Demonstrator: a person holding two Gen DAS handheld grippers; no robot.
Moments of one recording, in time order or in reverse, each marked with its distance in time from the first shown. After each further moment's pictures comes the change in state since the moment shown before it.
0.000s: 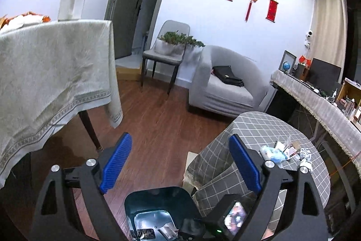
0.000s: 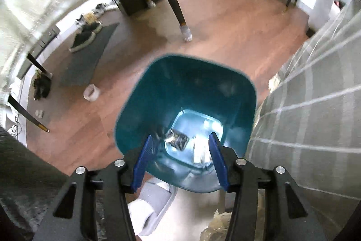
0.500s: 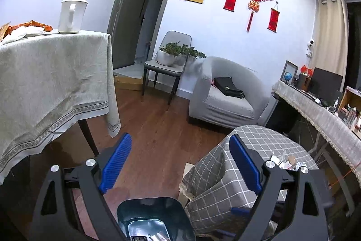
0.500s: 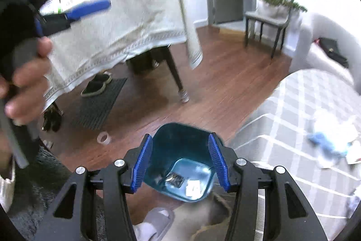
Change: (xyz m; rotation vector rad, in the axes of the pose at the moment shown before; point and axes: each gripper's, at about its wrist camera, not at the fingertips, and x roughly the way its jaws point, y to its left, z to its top) left arm -0.004 -0.023 0.014 -0.039 -0.066 0.029; right arm -0.167 -0.007 0.005 -0.008 -0.352 -0.035
